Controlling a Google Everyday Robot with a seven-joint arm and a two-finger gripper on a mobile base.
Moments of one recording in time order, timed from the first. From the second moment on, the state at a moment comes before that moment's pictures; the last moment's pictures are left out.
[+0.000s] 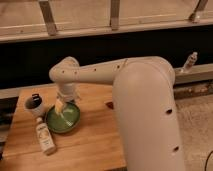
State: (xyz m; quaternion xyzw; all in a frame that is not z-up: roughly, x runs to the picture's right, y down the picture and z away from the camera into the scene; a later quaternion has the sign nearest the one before) arm -0.208 0.102 0.766 -0.34 0.07 0.38 0.86
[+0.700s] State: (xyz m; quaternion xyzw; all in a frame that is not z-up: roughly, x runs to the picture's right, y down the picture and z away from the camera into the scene) arm -0.235 0.196 0.681 -0.32 0.00 0.48 0.81
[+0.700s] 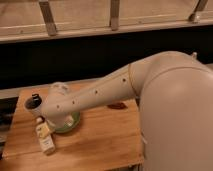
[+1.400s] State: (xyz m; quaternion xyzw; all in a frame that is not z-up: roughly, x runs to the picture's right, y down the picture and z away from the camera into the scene) arm -0.254 0.240 0.657 -0.36 -0.02 0.50 0.79
